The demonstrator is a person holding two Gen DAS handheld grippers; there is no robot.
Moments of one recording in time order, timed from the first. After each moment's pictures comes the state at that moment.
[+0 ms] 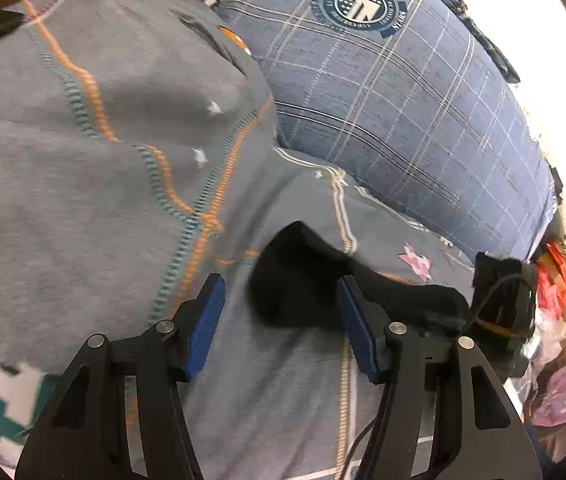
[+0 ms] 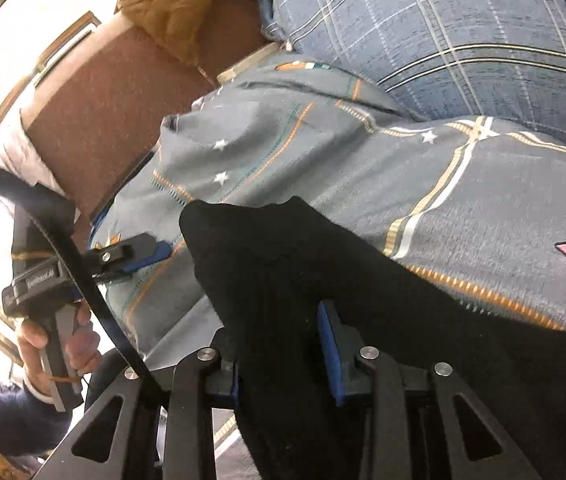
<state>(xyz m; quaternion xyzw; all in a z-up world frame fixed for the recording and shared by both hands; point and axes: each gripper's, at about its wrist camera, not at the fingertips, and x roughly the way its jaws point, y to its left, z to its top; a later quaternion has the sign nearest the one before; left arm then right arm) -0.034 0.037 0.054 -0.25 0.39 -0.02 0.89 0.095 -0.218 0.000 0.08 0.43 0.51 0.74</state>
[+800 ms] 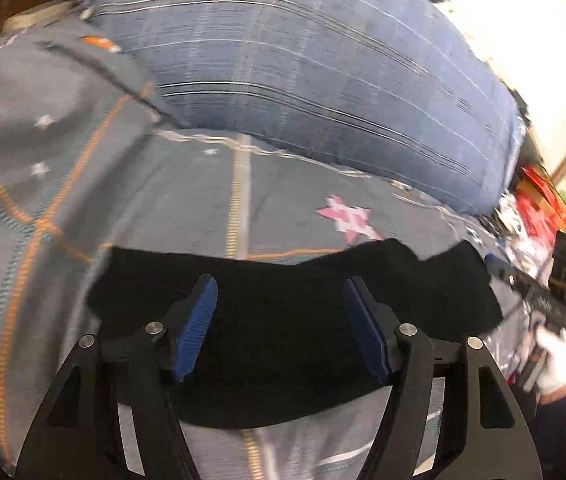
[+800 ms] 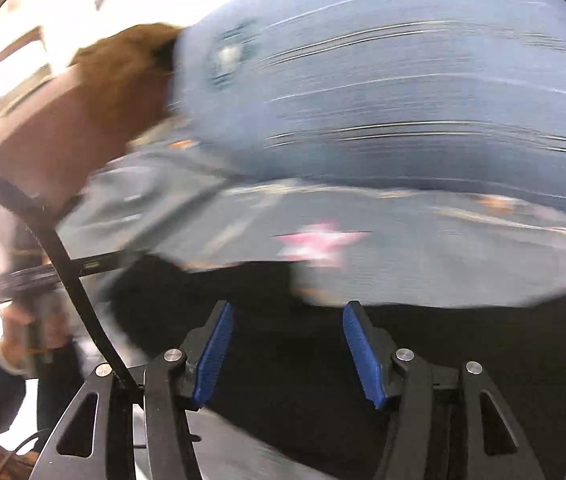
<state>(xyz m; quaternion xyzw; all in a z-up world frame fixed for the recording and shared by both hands) -0.008 -0.074 0.075 -0.15 0.41 -0.12 0.89 0.034 -0.442 0.064 0.05 0.37 0.29 0.88</state>
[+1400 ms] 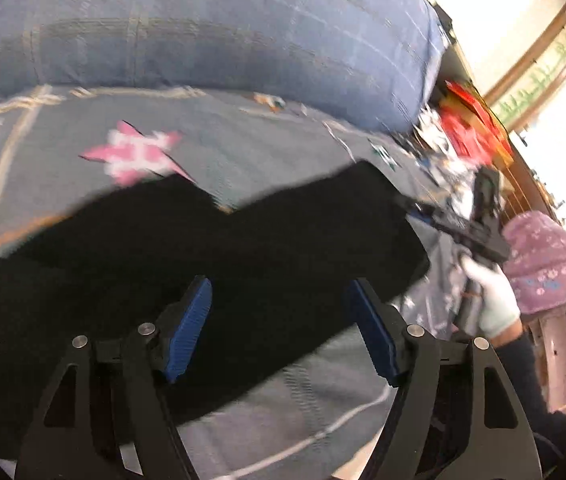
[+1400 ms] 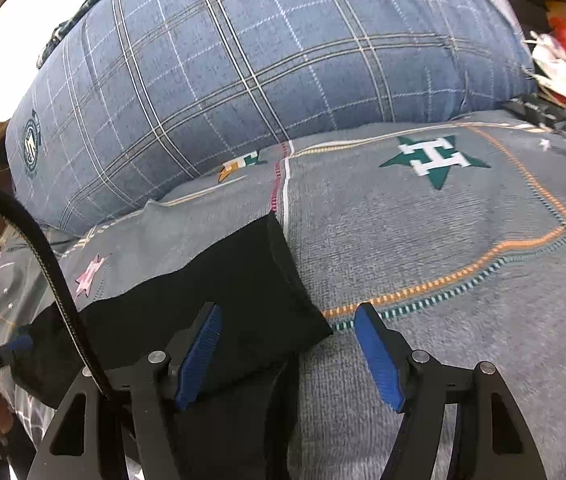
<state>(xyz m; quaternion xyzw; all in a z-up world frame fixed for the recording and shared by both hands) 0.029 -0.251 0.055 -0.13 0.48 -0.29 0.82 0.059 -0.633 0.015 0.16 0.42 0.08 0.89</state>
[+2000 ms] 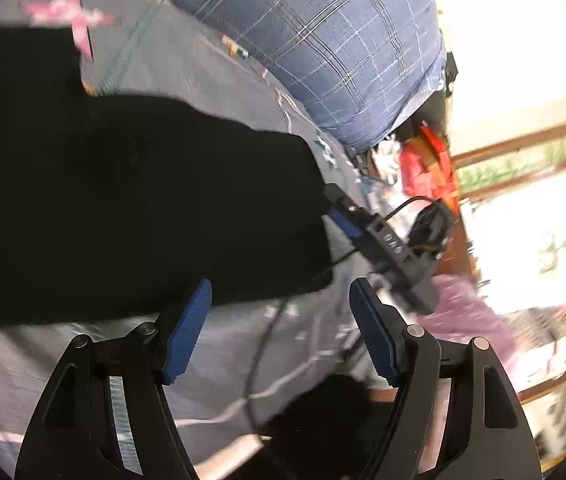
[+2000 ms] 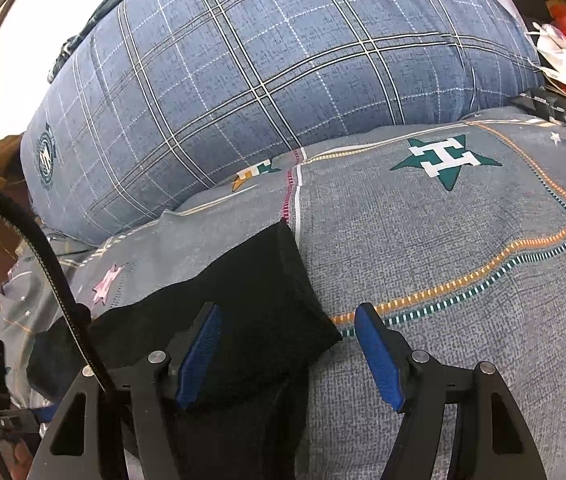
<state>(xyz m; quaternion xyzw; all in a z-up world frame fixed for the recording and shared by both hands) 0.016 -0.312 0.032 -0.35 0.52 -0.32 0.71 0.053 -0.638 0.013 0.19 0.39 0.10 0.89</state>
